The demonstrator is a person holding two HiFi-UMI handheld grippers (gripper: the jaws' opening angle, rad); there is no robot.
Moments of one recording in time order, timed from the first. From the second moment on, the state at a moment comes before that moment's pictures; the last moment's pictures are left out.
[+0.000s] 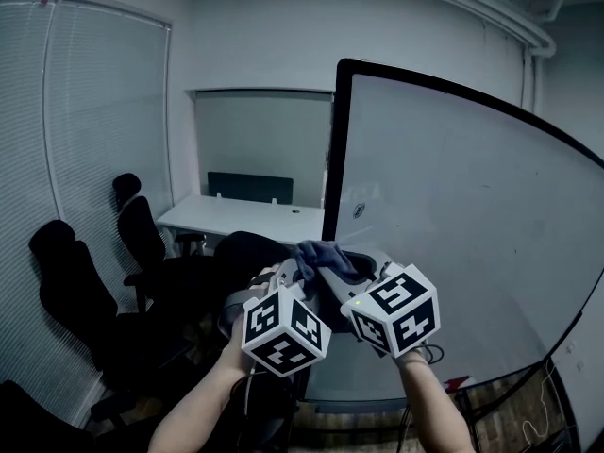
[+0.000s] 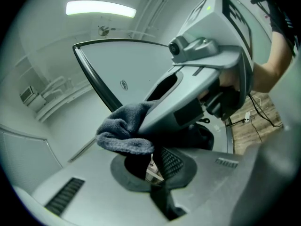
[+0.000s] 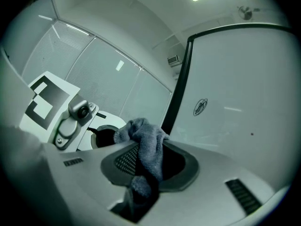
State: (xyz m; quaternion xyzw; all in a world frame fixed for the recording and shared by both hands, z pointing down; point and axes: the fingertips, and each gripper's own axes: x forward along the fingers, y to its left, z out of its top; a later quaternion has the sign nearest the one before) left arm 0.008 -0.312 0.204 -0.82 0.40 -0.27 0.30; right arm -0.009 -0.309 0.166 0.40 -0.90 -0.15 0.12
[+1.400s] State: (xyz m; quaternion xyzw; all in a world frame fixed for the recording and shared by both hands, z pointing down) left arm 0.001 -0.319 0.094 -0.78 0.42 -0.26 0.39; right arm -0.018 -0.311 0.052 0.43 -0.84 -0.30 0.16
